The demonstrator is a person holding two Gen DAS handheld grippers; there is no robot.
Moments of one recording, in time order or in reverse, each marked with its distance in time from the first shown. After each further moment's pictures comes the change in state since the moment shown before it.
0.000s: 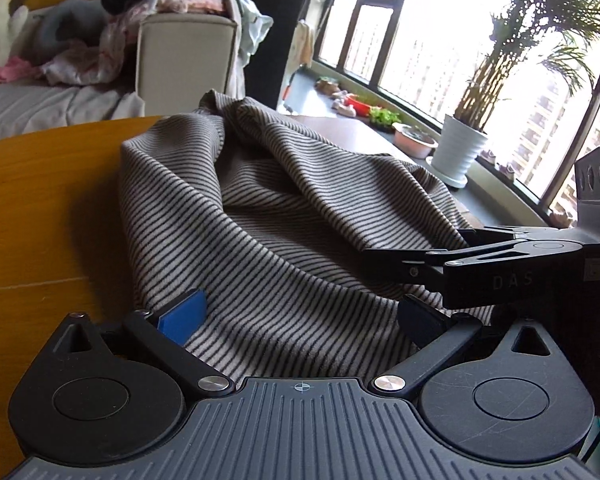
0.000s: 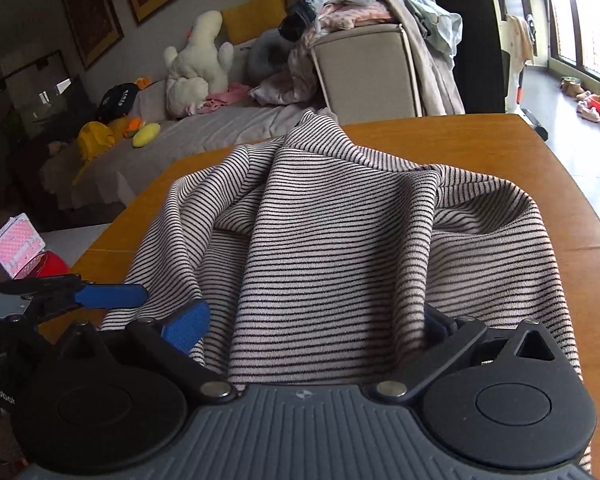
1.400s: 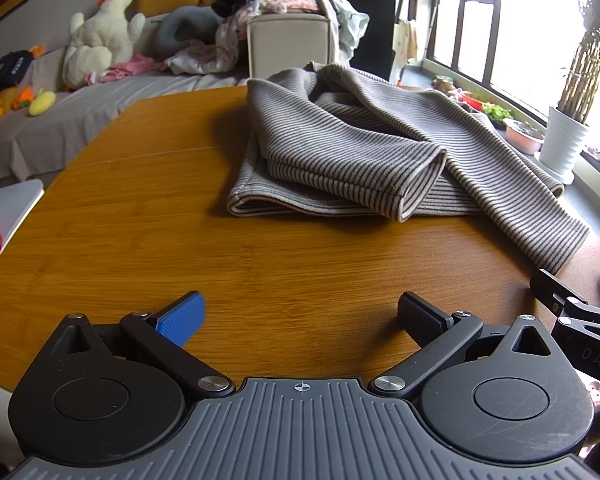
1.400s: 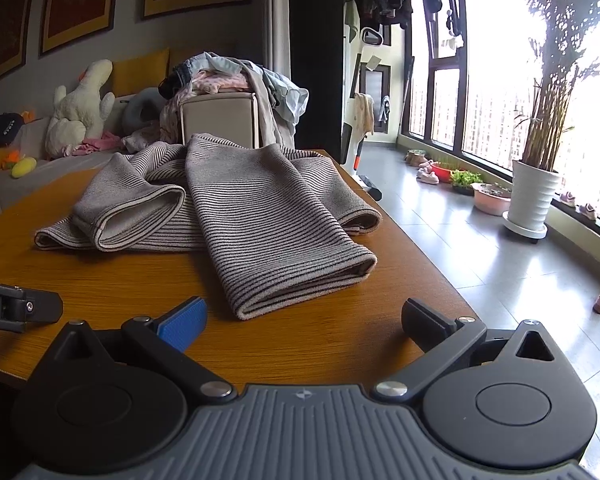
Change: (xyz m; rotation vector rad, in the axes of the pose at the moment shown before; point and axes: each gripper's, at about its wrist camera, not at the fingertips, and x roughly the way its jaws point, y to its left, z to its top) left arm -0.058 -0.098 -0.095 -0.071 -0.007 0.434; right arm -0.127 0.009 -0.143 -0.005 -0.269 -0.534
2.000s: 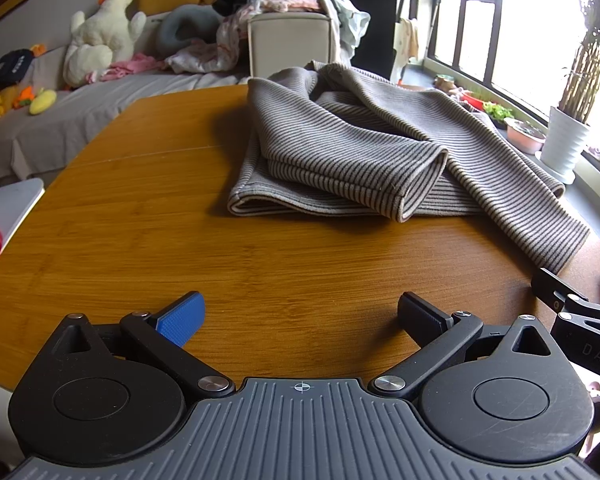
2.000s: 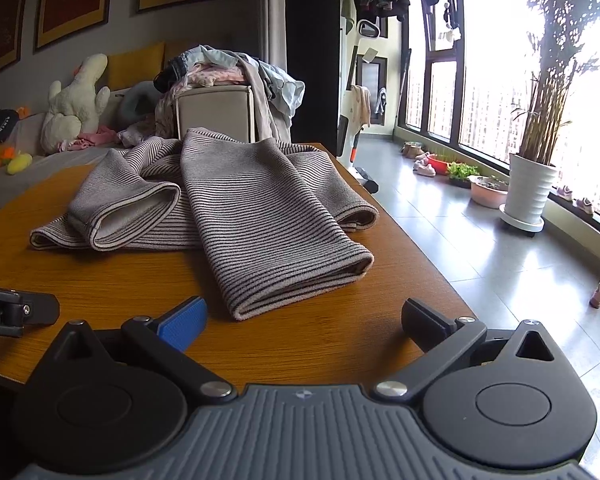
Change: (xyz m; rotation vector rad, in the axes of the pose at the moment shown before) left arm 0.000 0.000 0.001 -0.003 0.006 -0.004; right arm 0.003 0.000 0.004 0.002 0.029 -0.007
